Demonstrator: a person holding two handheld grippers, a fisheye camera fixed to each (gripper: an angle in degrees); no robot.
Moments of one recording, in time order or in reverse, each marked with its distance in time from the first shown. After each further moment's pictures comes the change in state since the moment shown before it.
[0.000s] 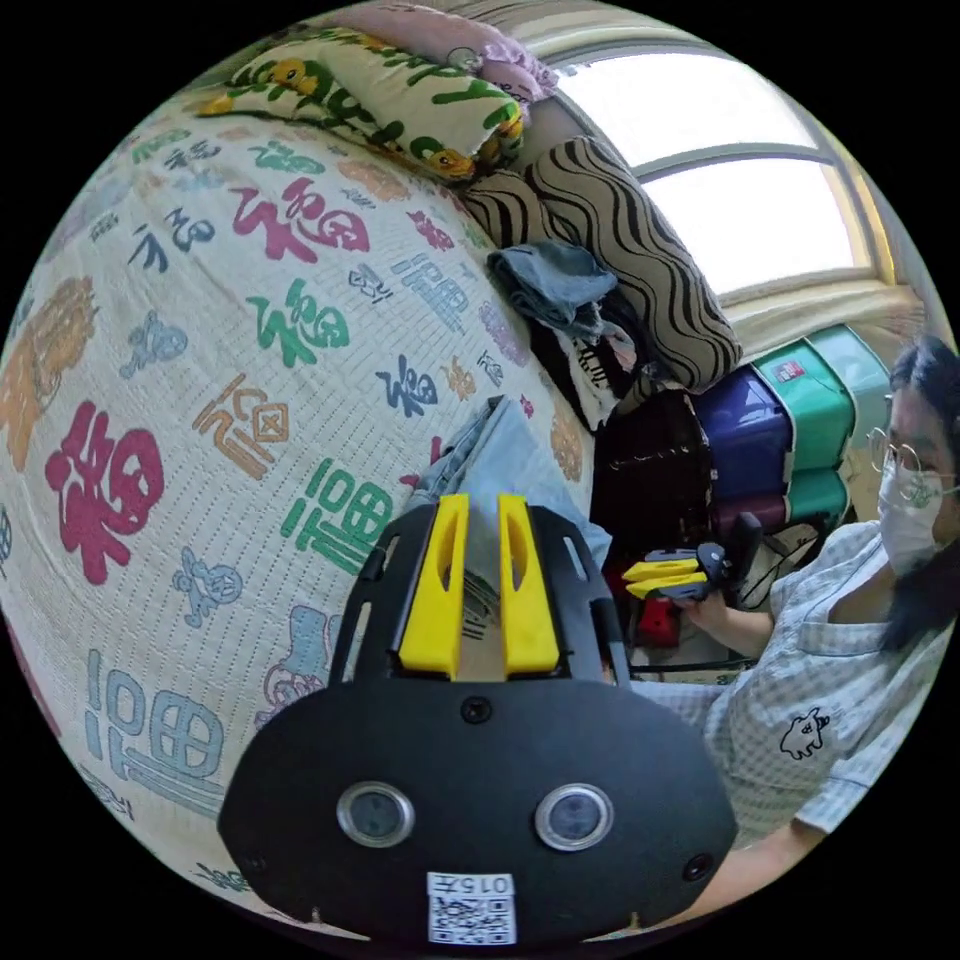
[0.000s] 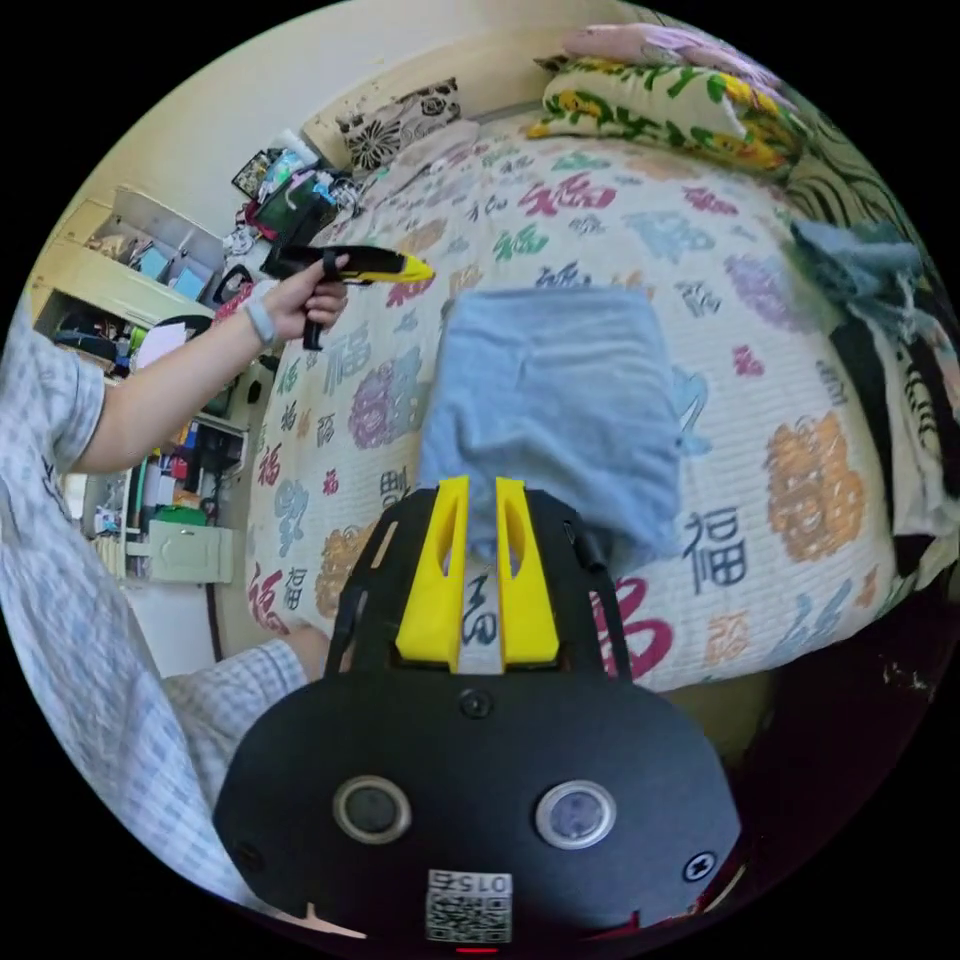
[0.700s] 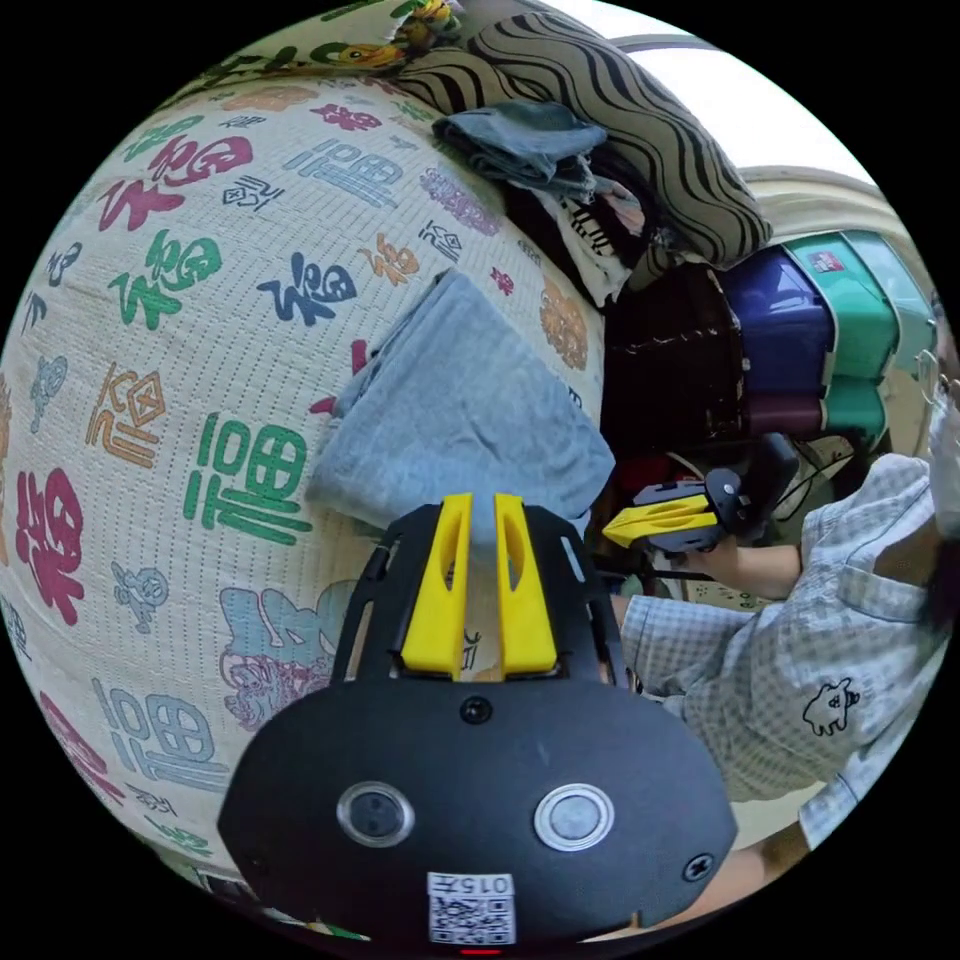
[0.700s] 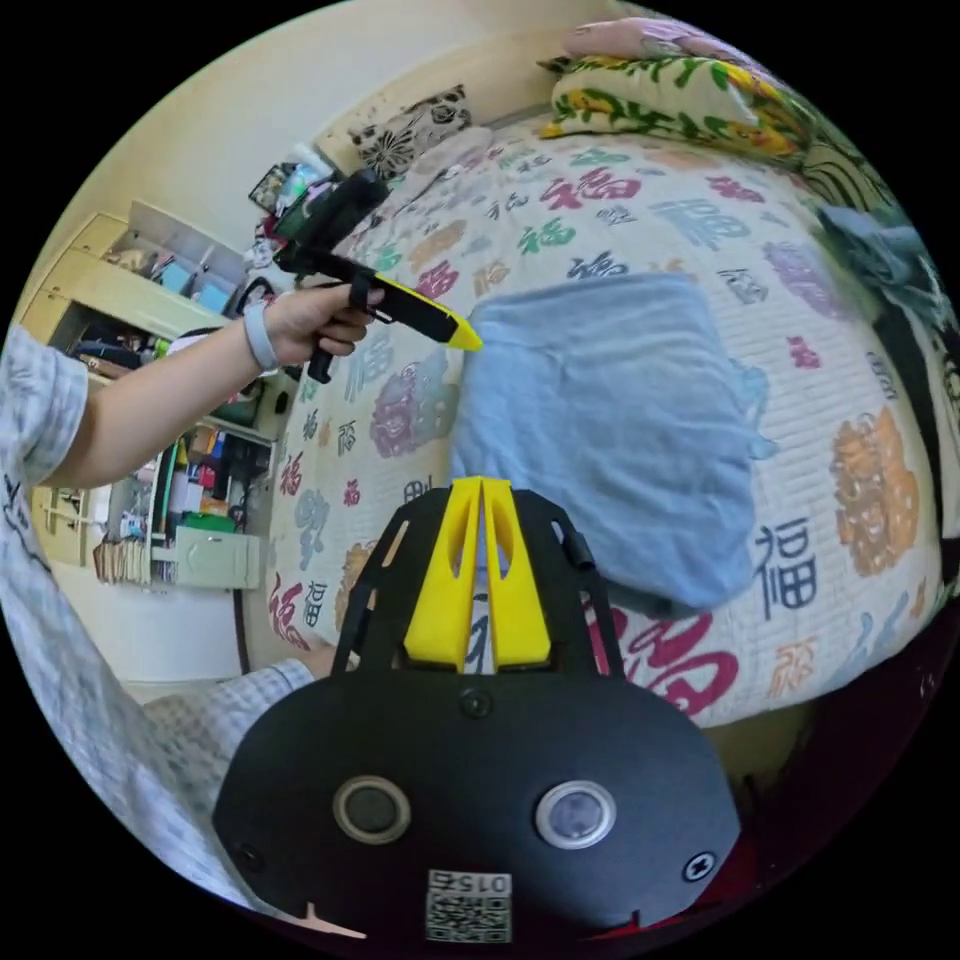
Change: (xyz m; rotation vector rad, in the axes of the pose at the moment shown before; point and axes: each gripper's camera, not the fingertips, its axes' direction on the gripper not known) left arm 0.034 -0.003 0.082 -0.377 -0.082 0.090; right arm 0.014 -0.025 0.043 0.038 -0.098 0.002
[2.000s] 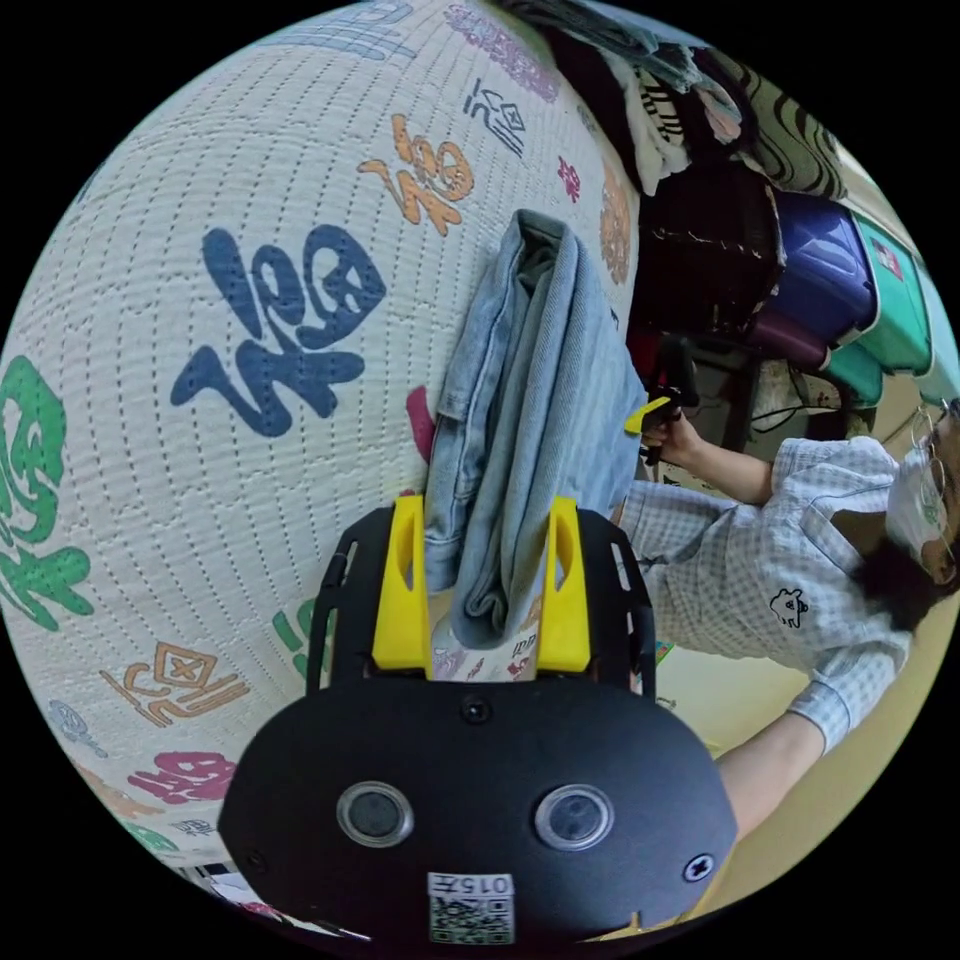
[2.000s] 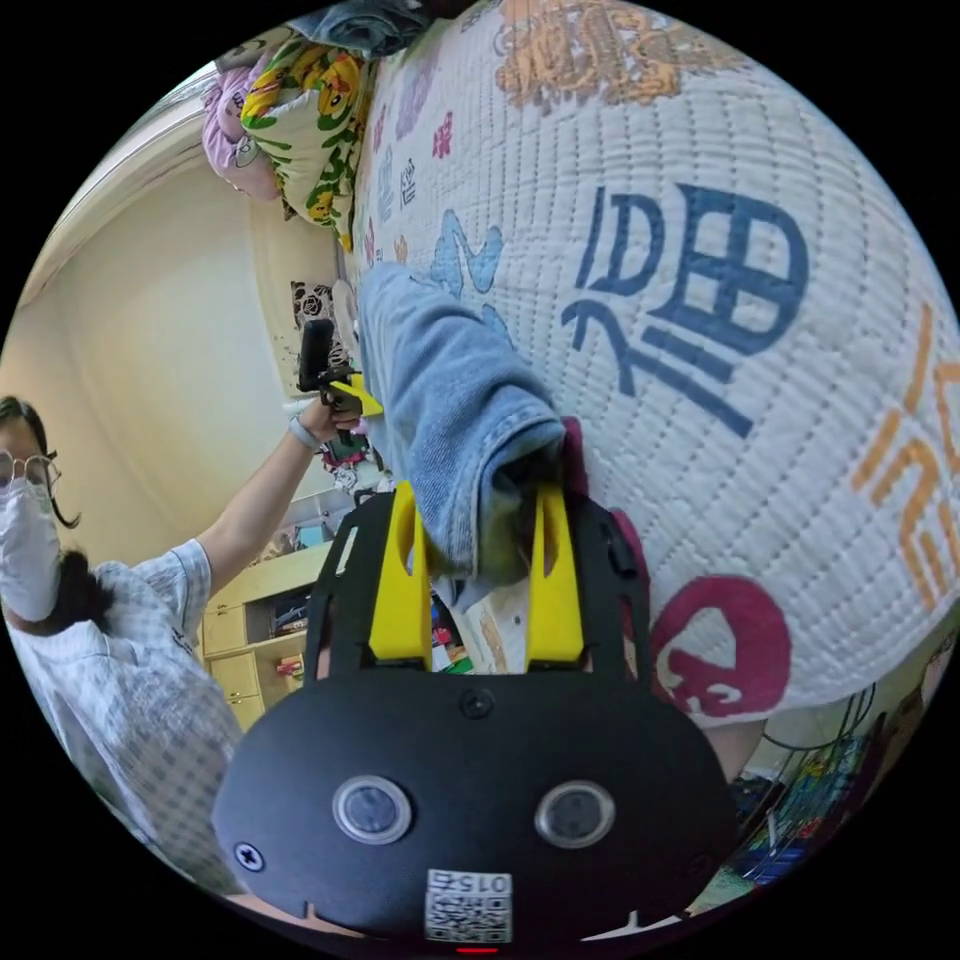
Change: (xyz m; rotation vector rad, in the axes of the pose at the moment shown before) left arm -0.096 -0.139 0.059 -0.577 0.155 0.077; right arm 0.250 0.049 -0.087 0.152 -0.659 0.745
